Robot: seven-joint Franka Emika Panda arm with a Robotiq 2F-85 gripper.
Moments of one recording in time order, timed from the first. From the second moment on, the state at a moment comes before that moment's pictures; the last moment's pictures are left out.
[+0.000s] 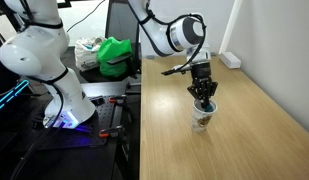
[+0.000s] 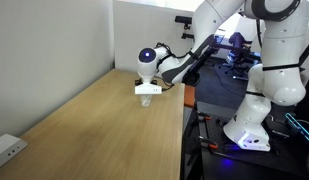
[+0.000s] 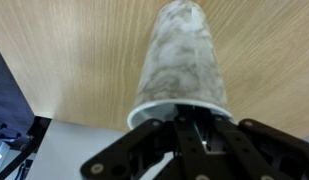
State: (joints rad) arm 0.04 0.32 -0.05 -2.17 -0.96 2.38 1.99
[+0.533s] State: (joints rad) arm 0.06 0.31 -0.05 -2.17 -1.00 2.33 2.03
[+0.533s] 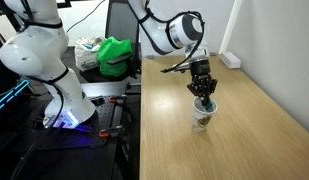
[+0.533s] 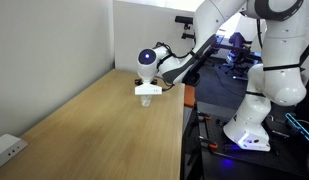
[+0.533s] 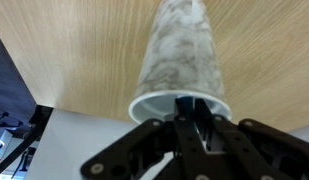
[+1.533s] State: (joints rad) arm 0.09 0.17 0.00 -2.24 -1.06 2.17 2.08
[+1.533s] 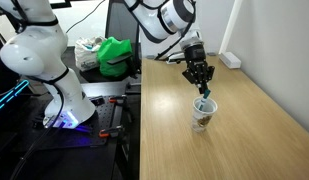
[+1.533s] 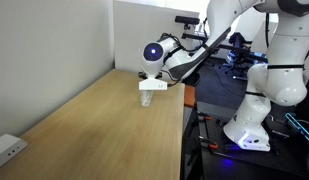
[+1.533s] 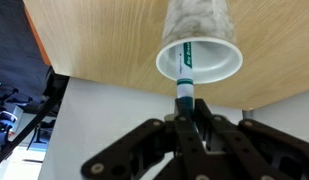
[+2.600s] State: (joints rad) arm 0.10 0.05 0.08 -2.26 -1.16 2.05 2.15
